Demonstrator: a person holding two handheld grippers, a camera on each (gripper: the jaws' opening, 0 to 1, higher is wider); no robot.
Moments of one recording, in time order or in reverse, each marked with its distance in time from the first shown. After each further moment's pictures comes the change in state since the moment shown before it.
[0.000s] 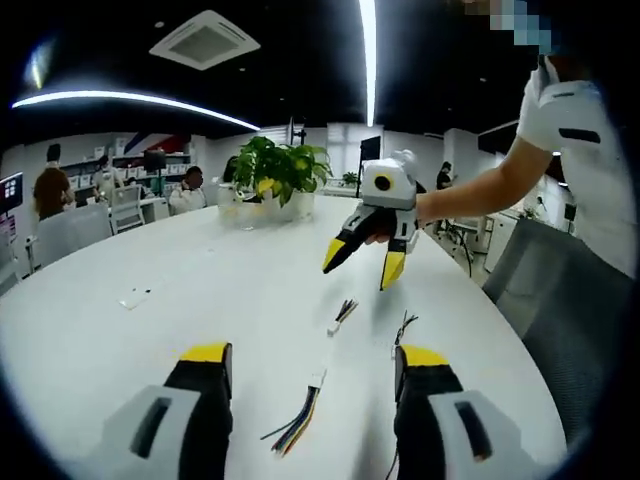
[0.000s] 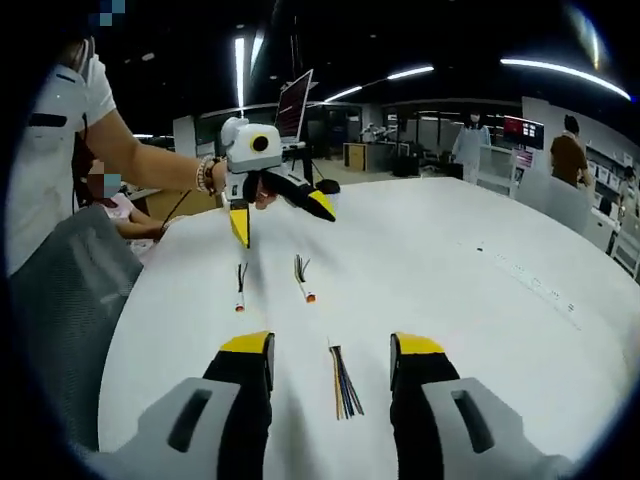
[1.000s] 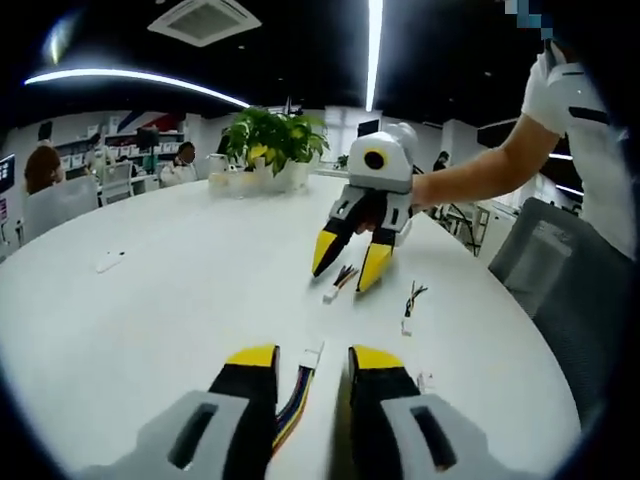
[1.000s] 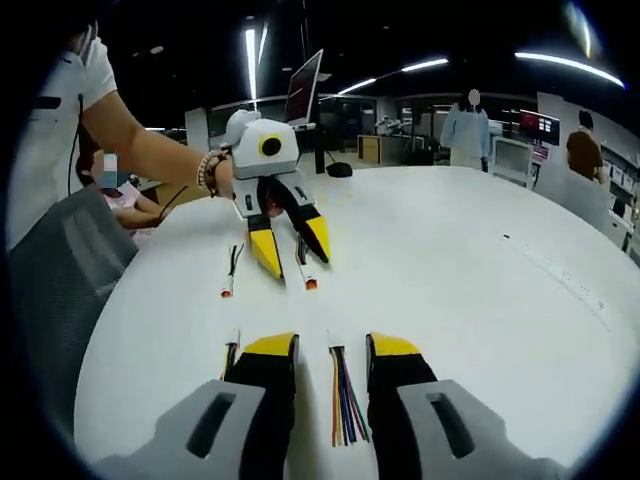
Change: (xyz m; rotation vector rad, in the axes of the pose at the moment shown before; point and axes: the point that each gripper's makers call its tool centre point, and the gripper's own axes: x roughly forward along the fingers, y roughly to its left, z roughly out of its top) left arm 0.036 -0.007 -0.040 -0.042 0.074 -0.033; right arm 0.036 -0.004 -0.023 -0.001 0.024 0.053
